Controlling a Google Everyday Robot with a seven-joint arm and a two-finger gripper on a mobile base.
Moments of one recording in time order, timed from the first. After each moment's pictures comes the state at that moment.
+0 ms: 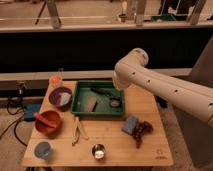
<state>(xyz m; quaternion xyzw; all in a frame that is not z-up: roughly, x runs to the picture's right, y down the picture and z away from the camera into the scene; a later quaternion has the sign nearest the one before) 0.068 -0.015 0.750 -0.11 -0.10 -0.27 0.95</state>
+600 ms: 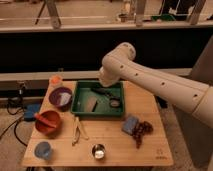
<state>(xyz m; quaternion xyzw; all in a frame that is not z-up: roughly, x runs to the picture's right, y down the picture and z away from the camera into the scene) -0.031 -0.035 0.735 -0.09 -0.18 -0.35 0.92</state>
